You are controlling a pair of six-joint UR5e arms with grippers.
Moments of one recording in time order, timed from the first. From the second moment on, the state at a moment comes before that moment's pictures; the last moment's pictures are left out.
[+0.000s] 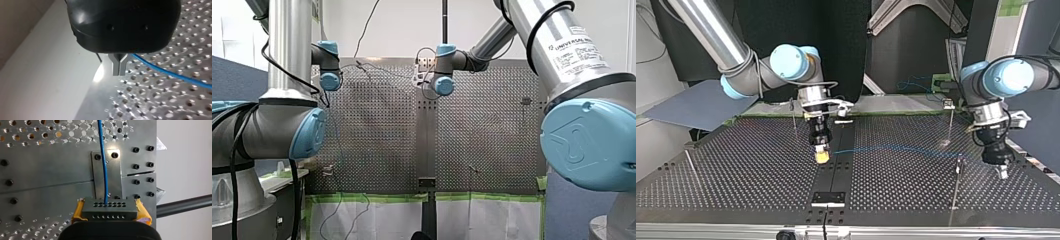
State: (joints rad) left arm 0.18 -1.63 -1.87 -2.41 -1.66 -2.06; right arm 2.29 -1.07 1.35 -0.59 1.69 1.57
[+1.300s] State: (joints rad) left arm 0.19 -1.67 -1.80 -2.33 -1.54 -2.19; right arm 2.22 -1.05 1.29 -0.64 1.55 1.59
